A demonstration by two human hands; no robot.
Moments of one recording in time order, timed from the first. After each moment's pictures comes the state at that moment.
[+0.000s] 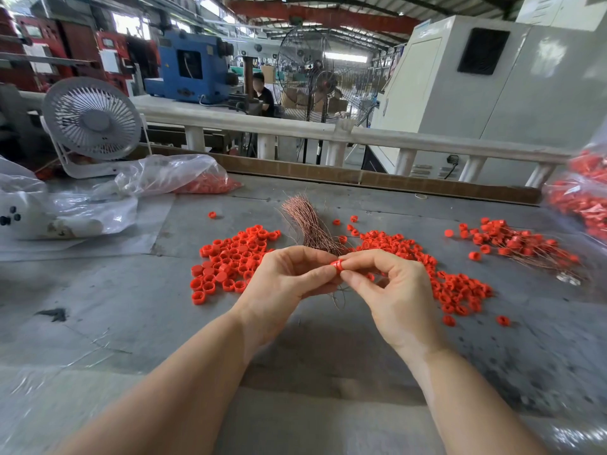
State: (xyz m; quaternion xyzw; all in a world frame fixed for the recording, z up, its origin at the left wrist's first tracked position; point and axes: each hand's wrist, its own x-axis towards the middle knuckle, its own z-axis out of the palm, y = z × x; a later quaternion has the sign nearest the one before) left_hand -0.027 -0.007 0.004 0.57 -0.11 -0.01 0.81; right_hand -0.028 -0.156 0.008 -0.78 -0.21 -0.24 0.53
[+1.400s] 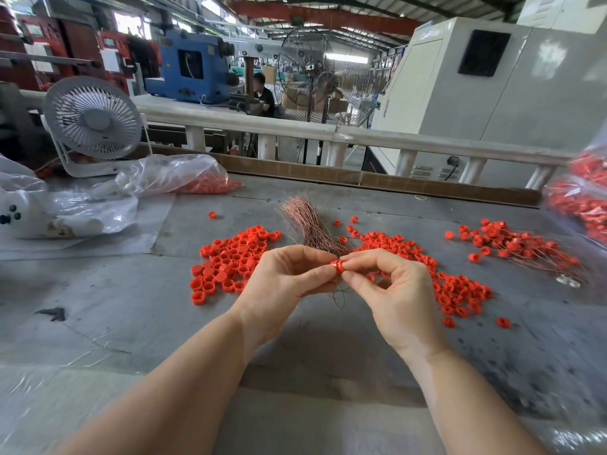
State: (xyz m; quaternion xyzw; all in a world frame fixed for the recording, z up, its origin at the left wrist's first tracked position) left_hand -0.029 -0.008 0.006 0.58 -0.09 0.01 0.81; right_hand -0.028 -0.157 0.009 -0.77 -0.22 -0.23 0.55
